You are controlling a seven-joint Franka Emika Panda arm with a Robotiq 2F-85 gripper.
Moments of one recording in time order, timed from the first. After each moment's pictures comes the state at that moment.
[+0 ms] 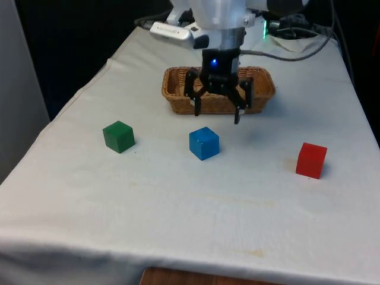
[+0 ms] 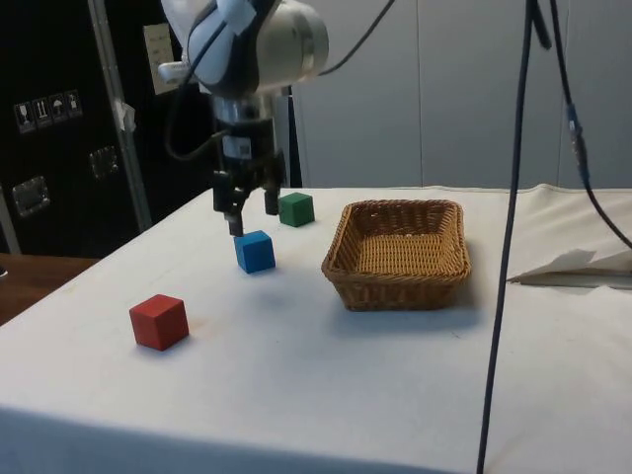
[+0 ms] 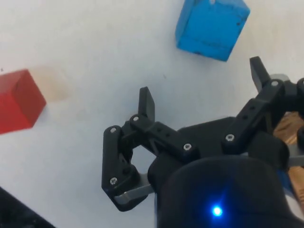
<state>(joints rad) 0.71 0.63 -0.79 -1.99 0.65 2.45 -0.25</state>
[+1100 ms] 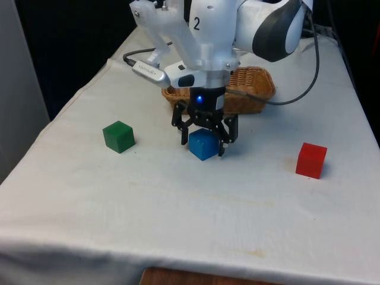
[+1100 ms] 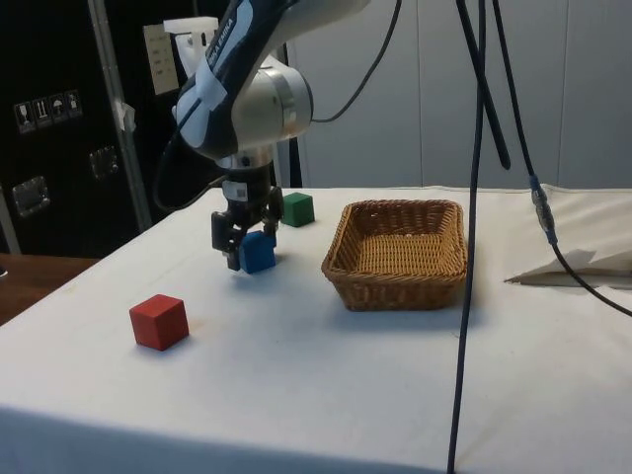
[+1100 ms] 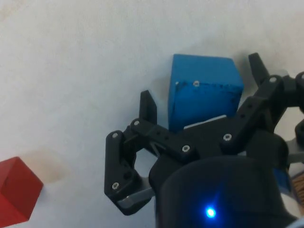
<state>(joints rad) 0.68 0.89 -0.81 -1.85 0.88 2.46 -0.32</state>
